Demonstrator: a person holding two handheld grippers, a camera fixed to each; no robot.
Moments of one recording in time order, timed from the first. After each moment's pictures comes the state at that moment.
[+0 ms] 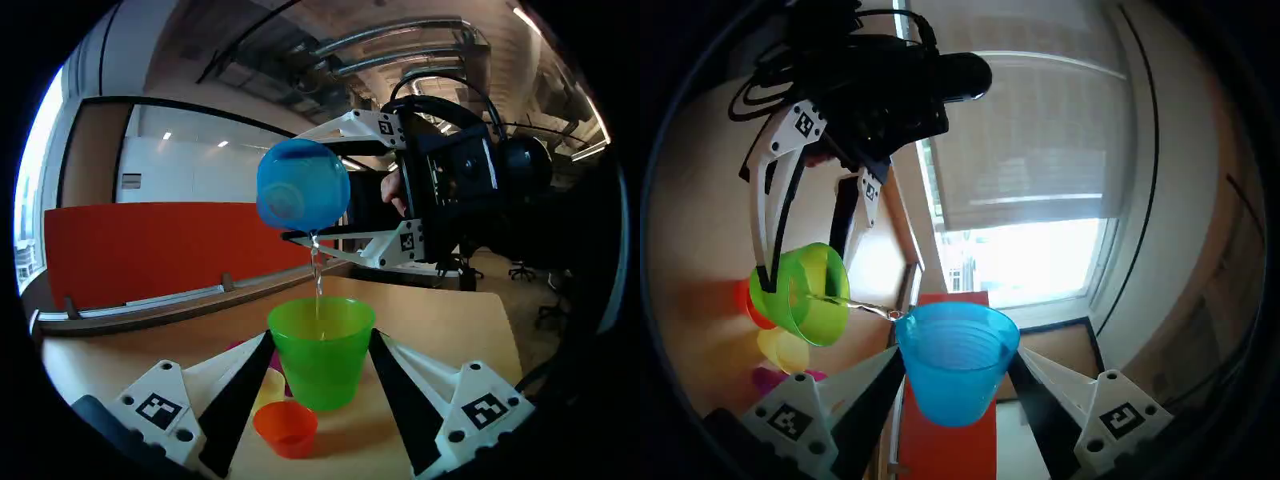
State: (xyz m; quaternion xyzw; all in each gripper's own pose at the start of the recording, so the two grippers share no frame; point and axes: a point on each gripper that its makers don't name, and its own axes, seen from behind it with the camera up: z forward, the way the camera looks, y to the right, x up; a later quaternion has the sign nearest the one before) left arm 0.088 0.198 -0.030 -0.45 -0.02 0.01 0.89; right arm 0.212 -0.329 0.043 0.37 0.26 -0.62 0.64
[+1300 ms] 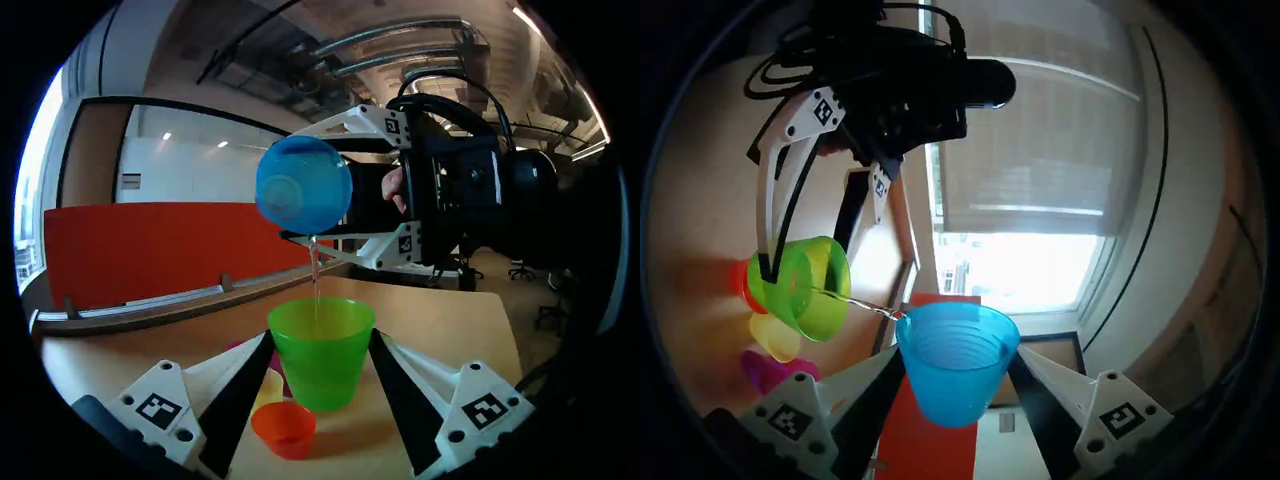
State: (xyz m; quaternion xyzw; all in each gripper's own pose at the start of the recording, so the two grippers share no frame) left arm 0.088 0.200 -0.030 -0.45 -0.02 0.01 0.89; right arm 0.206 -0.328 0.027 0.35 0.29 -0.65 0.61
